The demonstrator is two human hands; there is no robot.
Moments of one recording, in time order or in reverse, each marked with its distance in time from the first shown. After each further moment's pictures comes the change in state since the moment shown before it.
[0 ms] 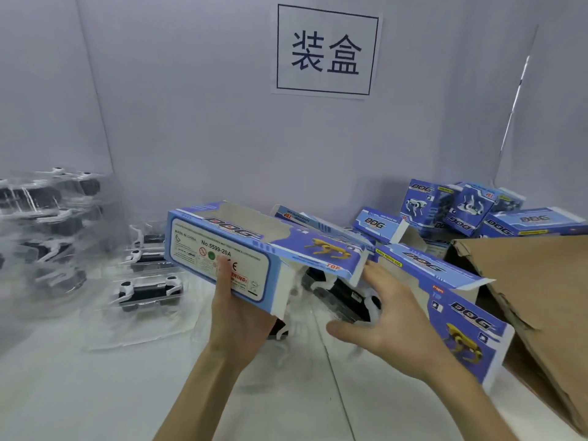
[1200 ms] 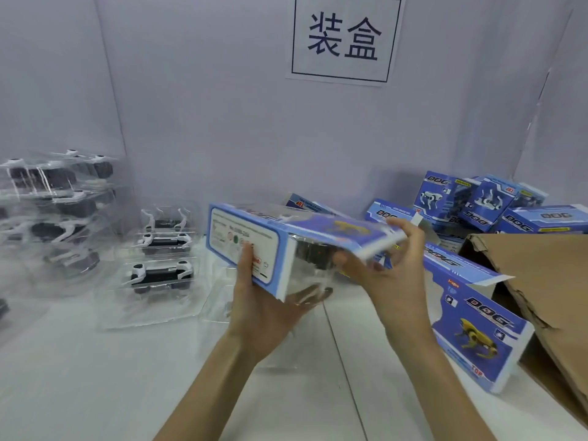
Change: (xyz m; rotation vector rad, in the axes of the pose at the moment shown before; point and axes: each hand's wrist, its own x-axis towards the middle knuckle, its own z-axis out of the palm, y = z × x) left_hand -0.005 -0.011 0.005 0.069 -0.289 -0.153; right_hand 0.026 -0.013 0.029 0.560 0.415 0.160
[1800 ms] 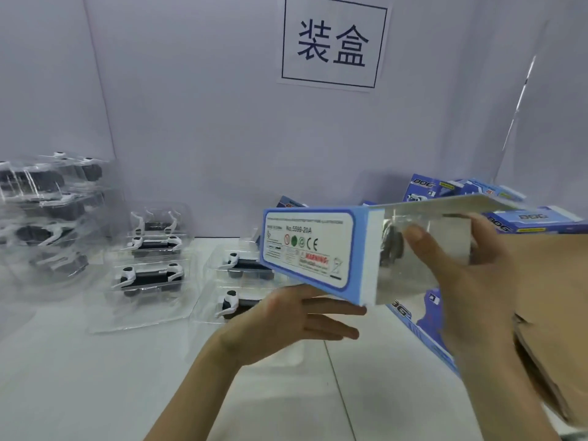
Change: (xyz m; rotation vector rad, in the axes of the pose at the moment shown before) left_hand -0.012 0.006 0.004 0.500 -0.567 -0.180; right_hand -0.007 -0.056 -0.054 -0.002 0.244 -0.133
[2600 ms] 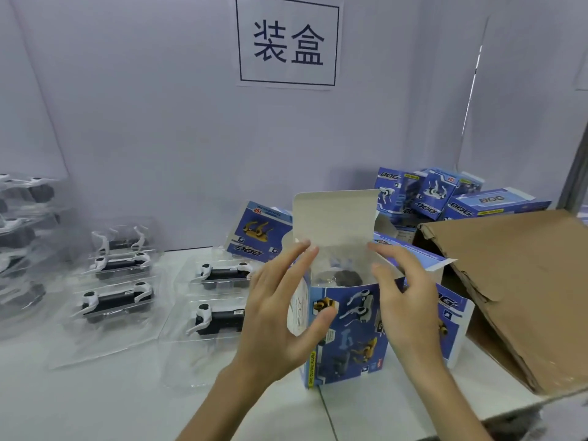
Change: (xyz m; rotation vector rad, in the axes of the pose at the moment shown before) left_hand 0.033 -0.026 0.026 1.273 0.601 0.607; right_hand -0.018 0.067 -0.010 -0.317 -0.017 0.066
